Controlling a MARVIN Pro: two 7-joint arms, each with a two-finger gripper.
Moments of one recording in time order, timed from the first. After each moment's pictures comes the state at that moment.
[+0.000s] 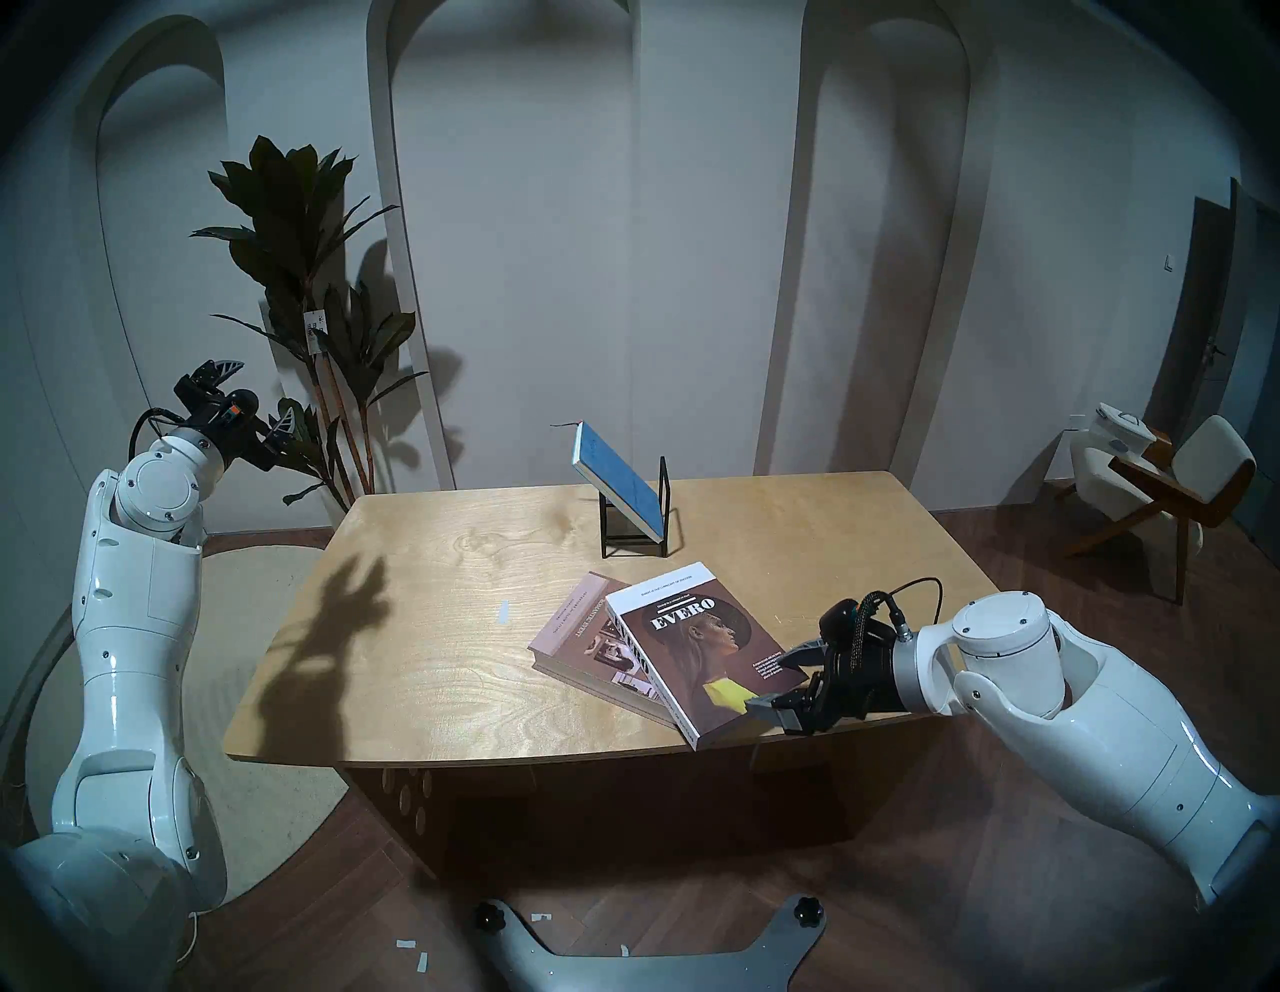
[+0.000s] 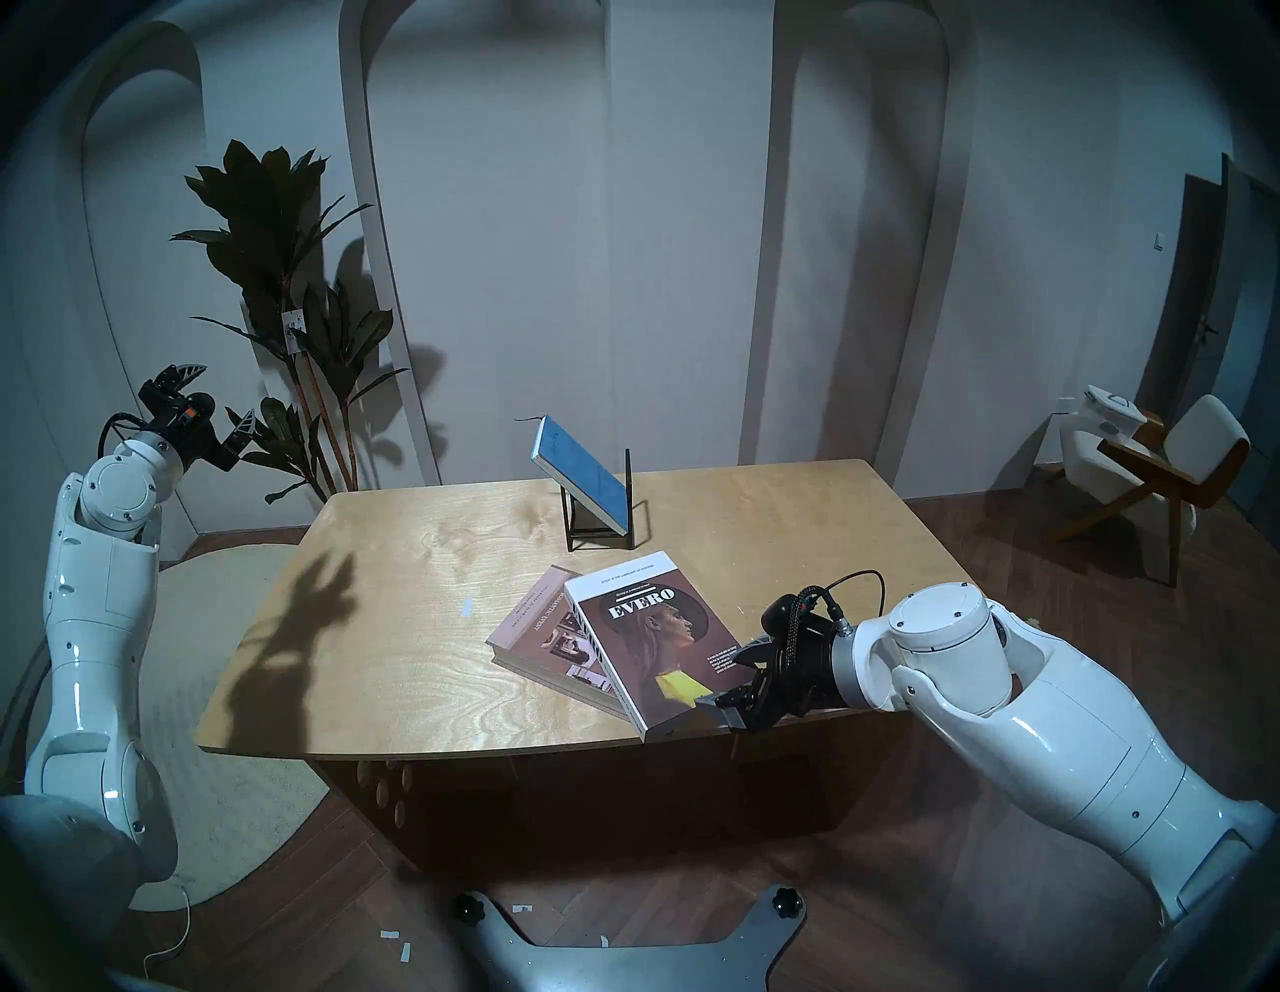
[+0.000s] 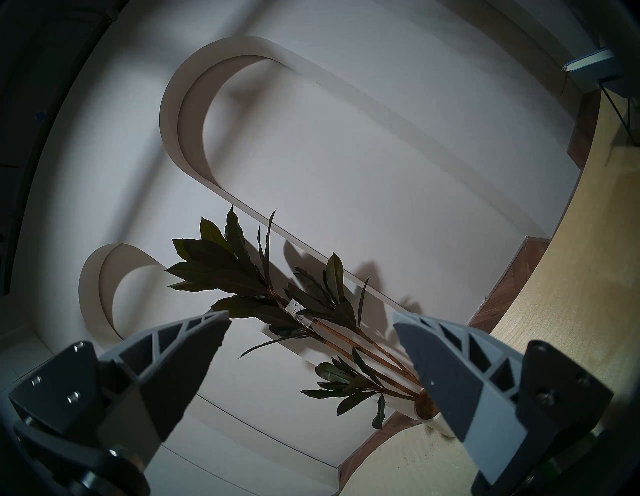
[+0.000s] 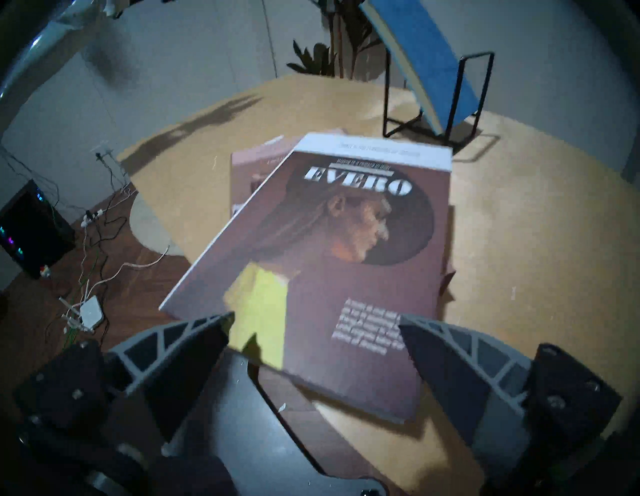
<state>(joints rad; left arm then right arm) 1.03 -1.00 -1.88 -1.19 0.59 -0.17 -0.44 -1.51 -0.67 1.22 -1.90 0.68 0.63 0.46</state>
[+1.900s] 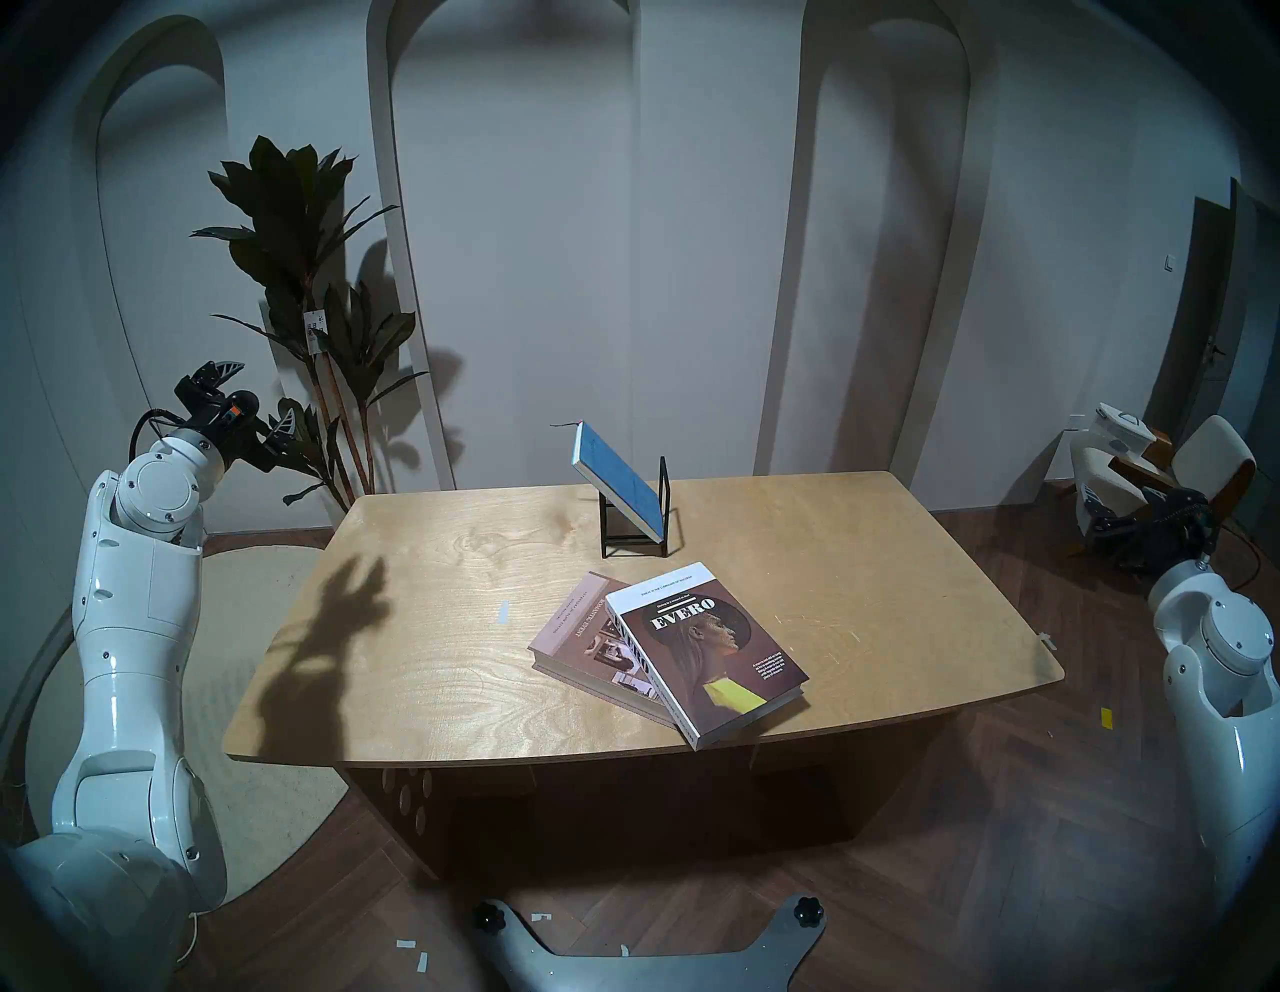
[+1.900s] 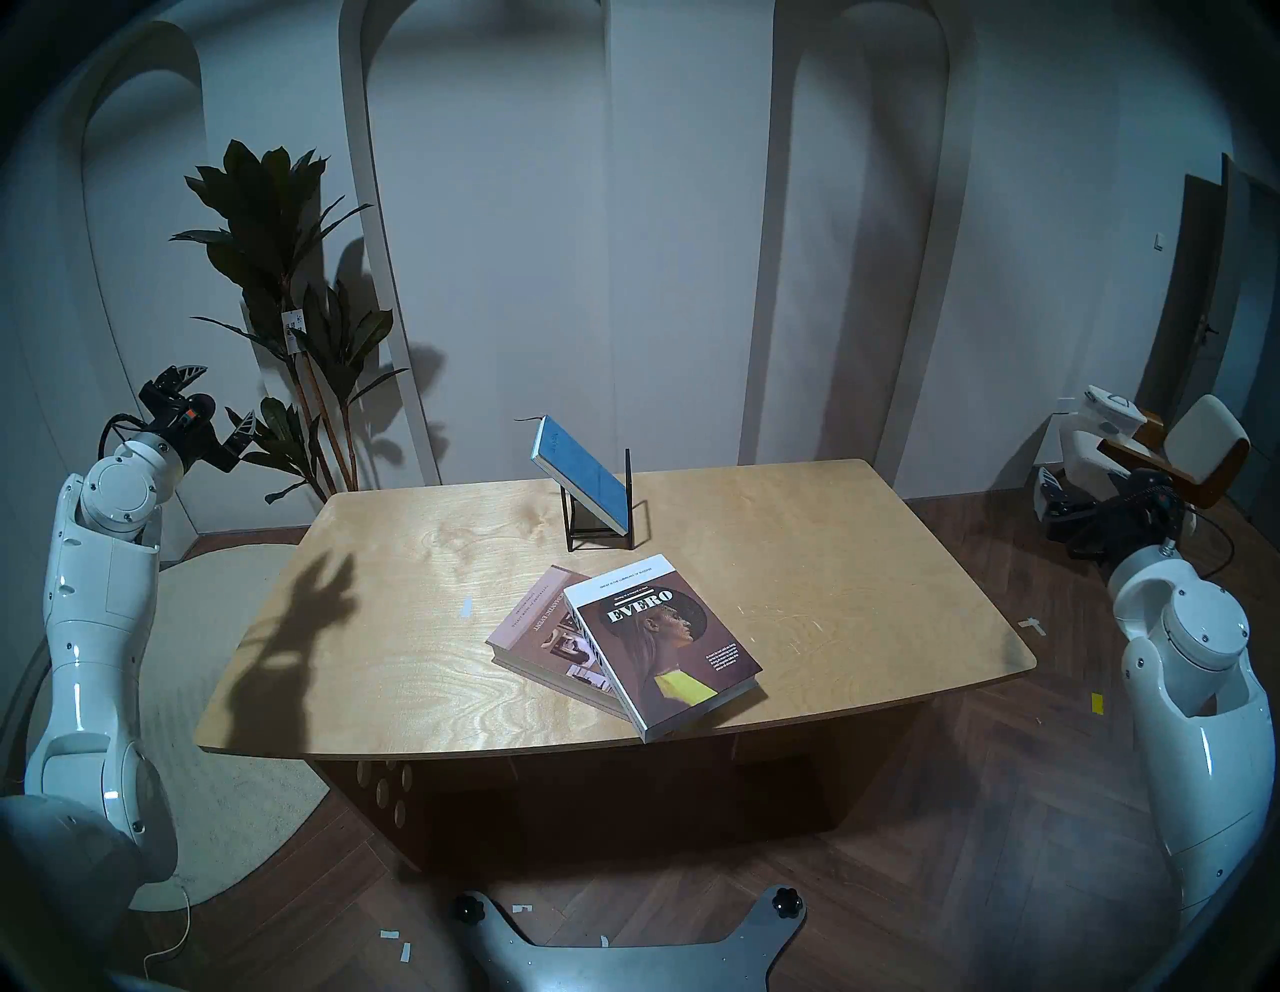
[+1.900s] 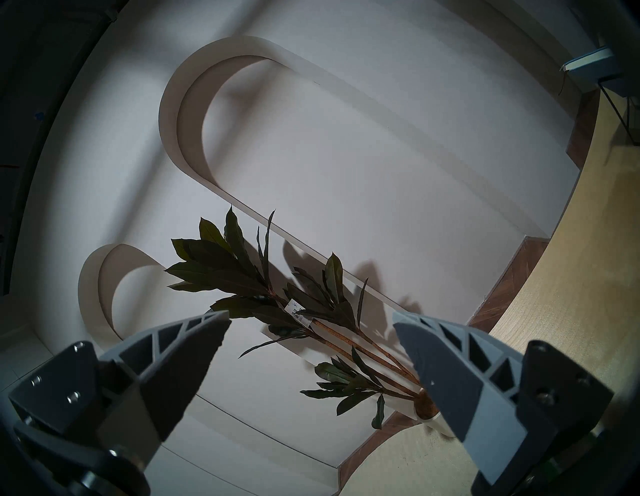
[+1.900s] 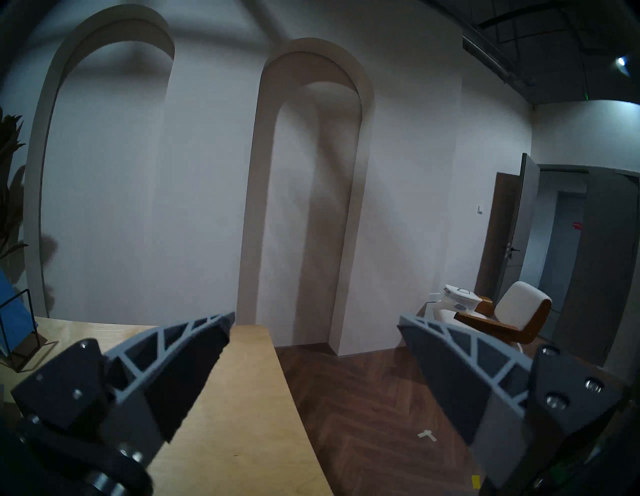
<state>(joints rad) 1.03 -1.00 -1.88 -1.19 0.59 -0.17 -0.44 -2.03 -0.88 2.17 -1.93 0.71 0.18 -0.04</state>
